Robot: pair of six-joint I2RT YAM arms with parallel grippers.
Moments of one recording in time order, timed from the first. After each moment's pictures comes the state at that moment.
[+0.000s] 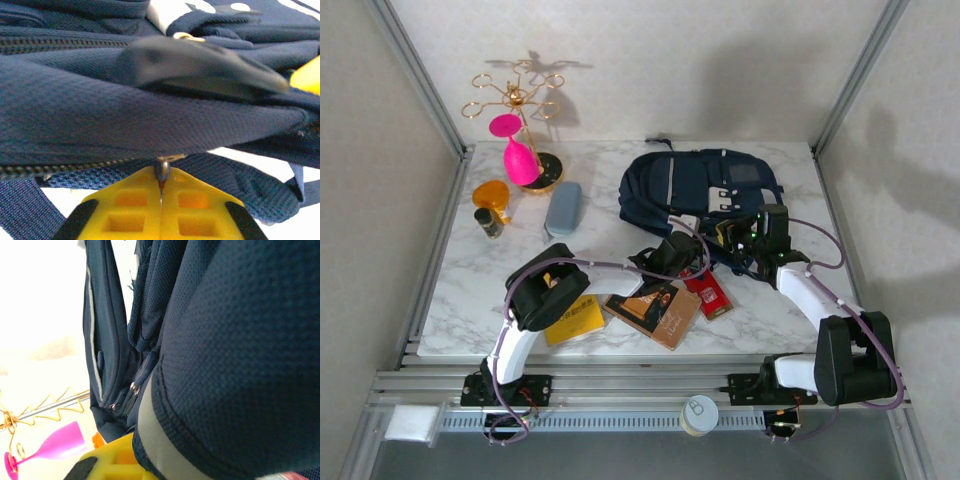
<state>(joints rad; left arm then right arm) -0.95 2.10 1.25 0.38 -0.28 -0.55 0.17 1.28 0.67 0.00 -0.38 1.37</state>
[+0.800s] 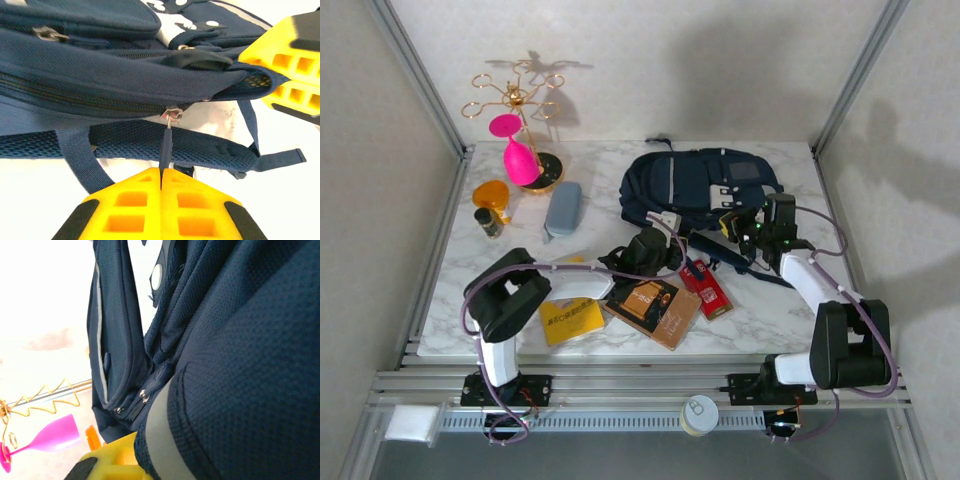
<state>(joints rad) -0.89 1.84 1.03 0.41 -0.13 -0.52 0.08 1.37 0.79 -0.07 -0.48 1.22</state>
